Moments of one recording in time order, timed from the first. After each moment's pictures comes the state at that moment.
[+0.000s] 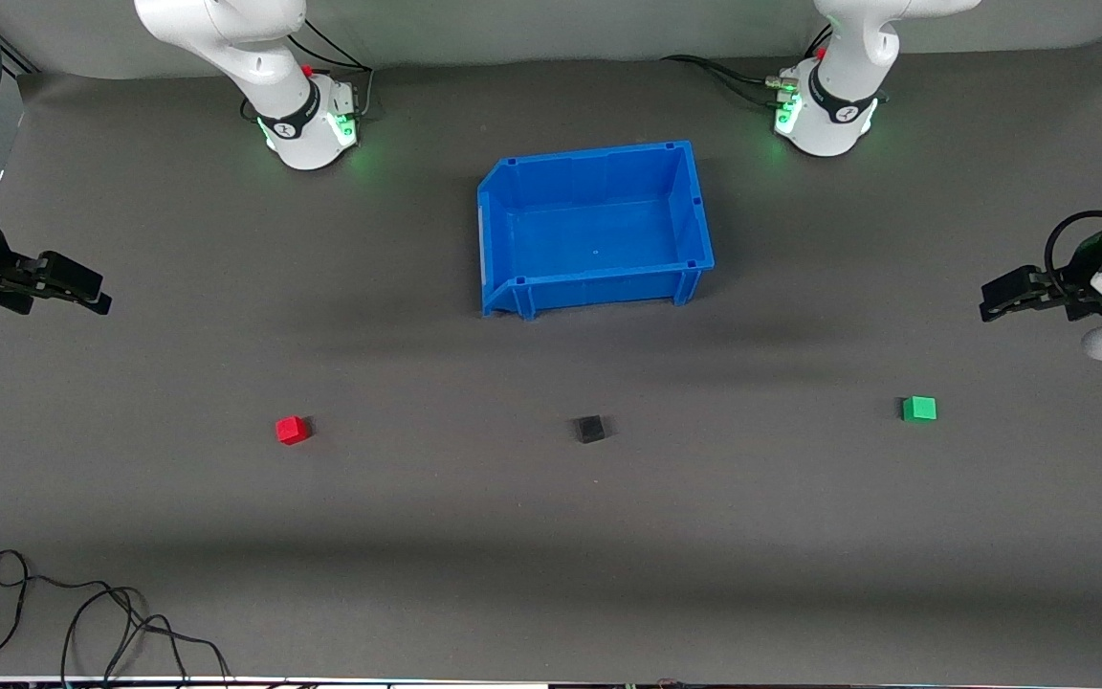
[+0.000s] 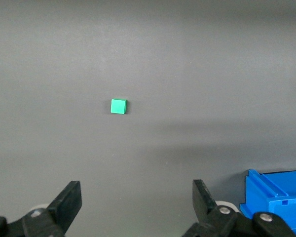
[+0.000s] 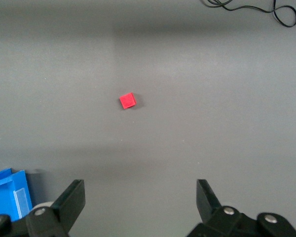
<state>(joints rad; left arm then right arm) 0.01 0.09 -0.01 -1.60 0.00 1.64 0.01 0.04 0.02 -0.08 -1.61 0.00 1.63 0.01</state>
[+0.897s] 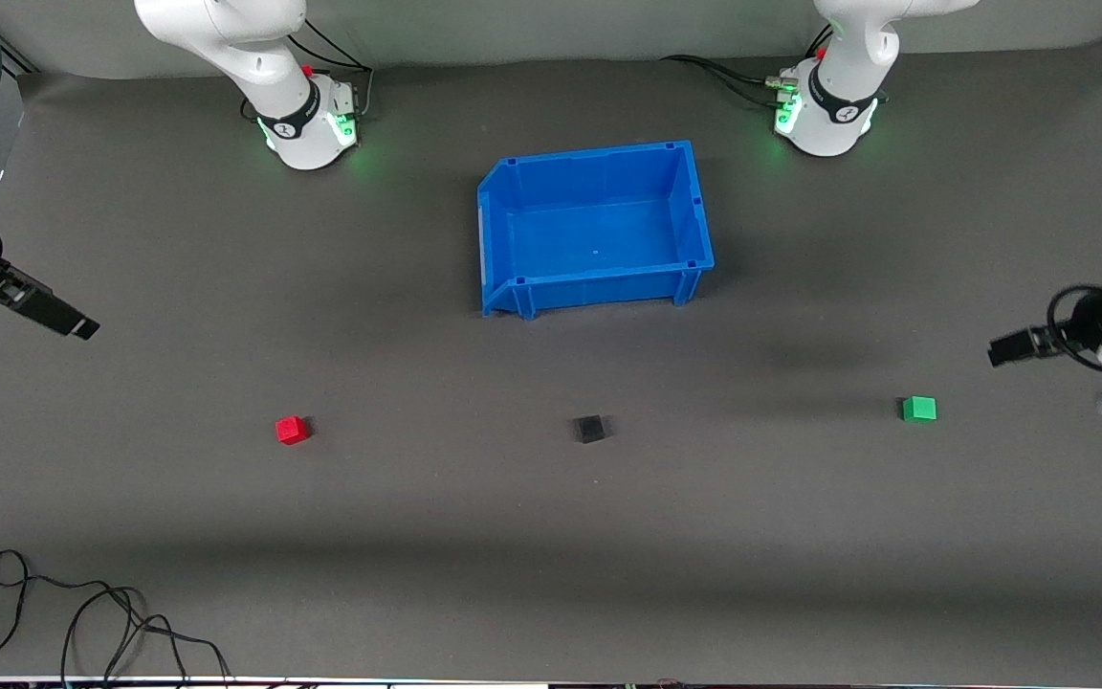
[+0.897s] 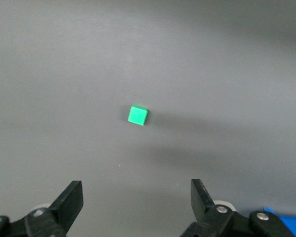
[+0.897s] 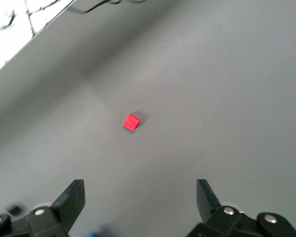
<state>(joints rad) 0.08 0.24 0.02 -1.62 0.01 1.77 -0.14 0.04 0.02 -0.08 -1.61 0.03 1.67 0.72</state>
